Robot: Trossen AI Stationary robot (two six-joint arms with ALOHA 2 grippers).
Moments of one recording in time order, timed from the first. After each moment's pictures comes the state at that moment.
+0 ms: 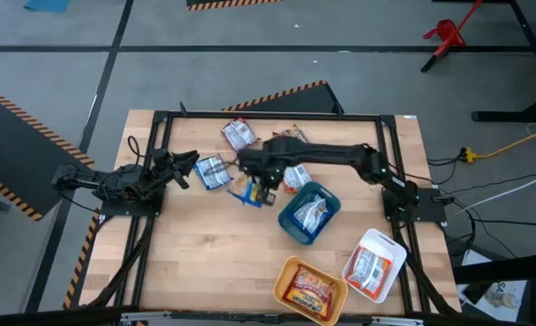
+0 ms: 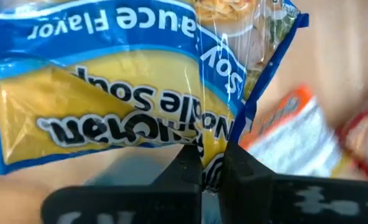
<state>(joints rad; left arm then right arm) -0.13 0.01 0.01 0.14 -0.80 -0.41 -0.05 2.28 2.33 -1.44 -0.03 0.23</state>
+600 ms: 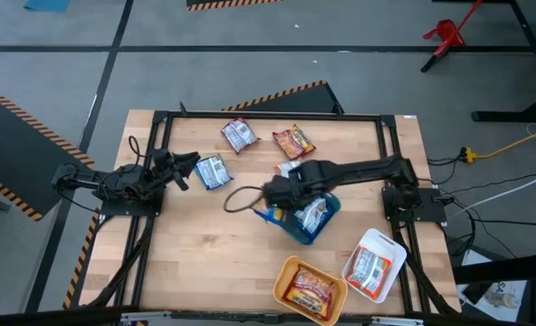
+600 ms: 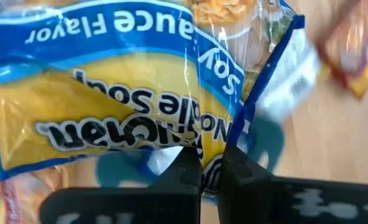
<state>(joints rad) -0.13 0.01 0.01 0.14 -0.76 -0.42 0.18 2.04 2.14 -1.56 0.14 0.52</state>
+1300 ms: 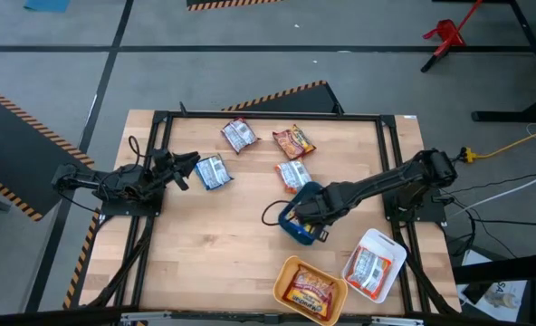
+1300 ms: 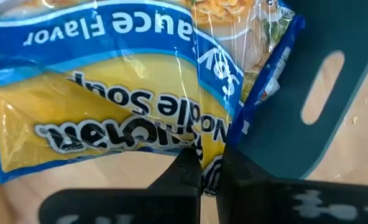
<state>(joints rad) -0.13 0.01 0.01 0.14 -0.77 -0.42 0.26 1.73 1.30 -1.16 0.07 0.73</state>
